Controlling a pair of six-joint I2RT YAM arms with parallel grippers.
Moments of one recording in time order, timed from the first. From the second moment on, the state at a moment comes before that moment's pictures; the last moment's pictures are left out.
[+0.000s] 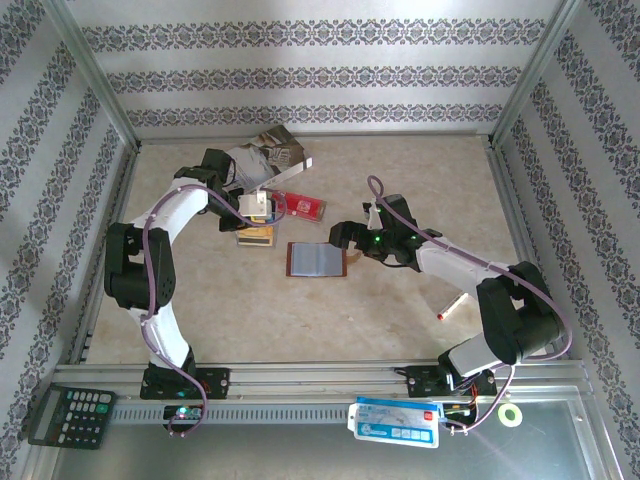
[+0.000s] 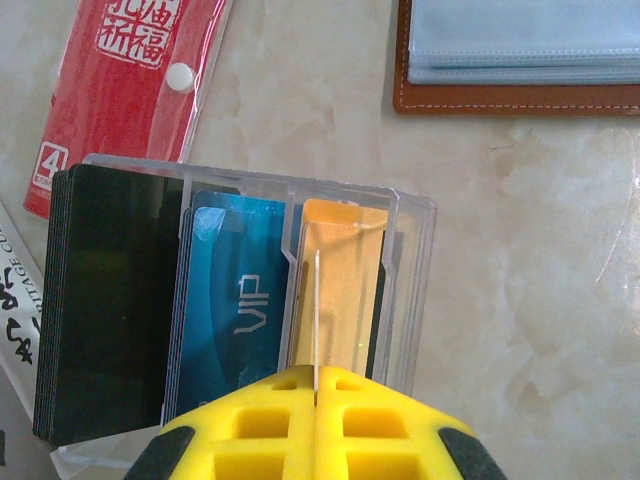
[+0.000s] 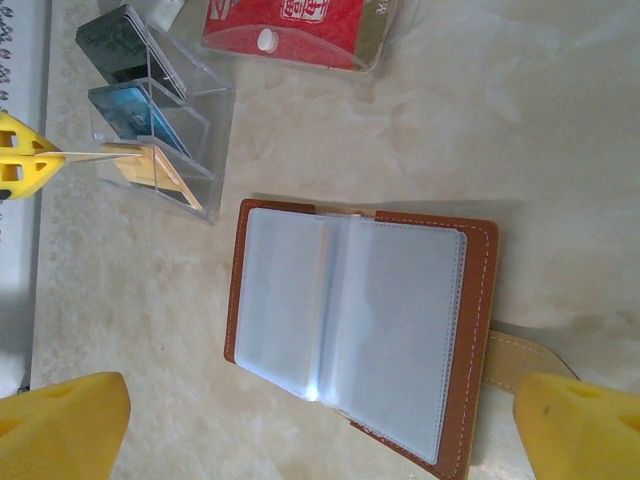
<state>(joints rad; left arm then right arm) -0.12 1.84 1.43 -0.86 0.39 1.34 0.43 1.50 0.82 -0.12 -0.44 0.68</state>
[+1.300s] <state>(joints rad) -0.14 1.79 1.43 -0.68 0.36 0.99 0.44 1.49 0.83 -0.16 -0.37 0.70</state>
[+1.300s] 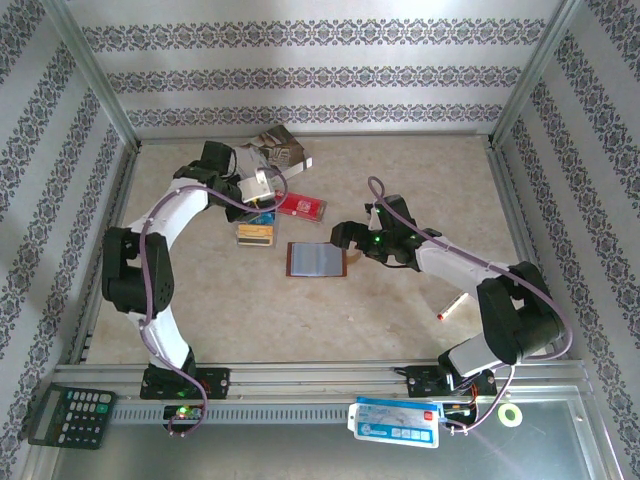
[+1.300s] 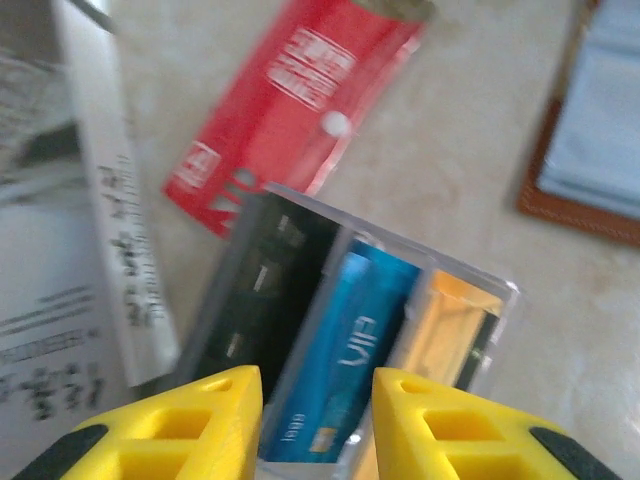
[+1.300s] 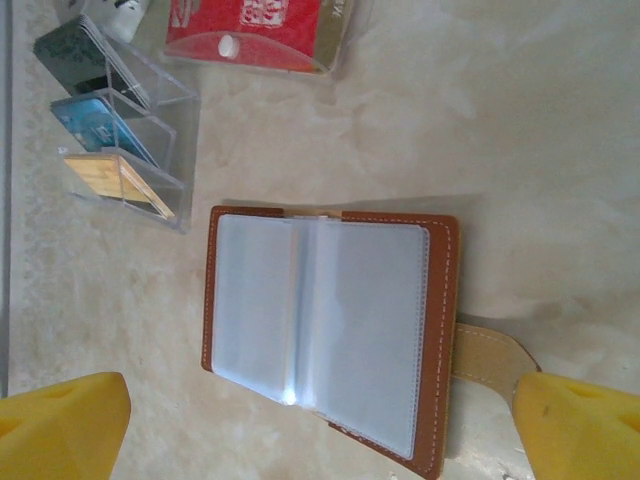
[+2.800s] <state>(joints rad) -0.12 1.26 0.94 -0.47 0.09 -0.31 0.81 2.05 1.50 -0.71 0.04 0.66</state>
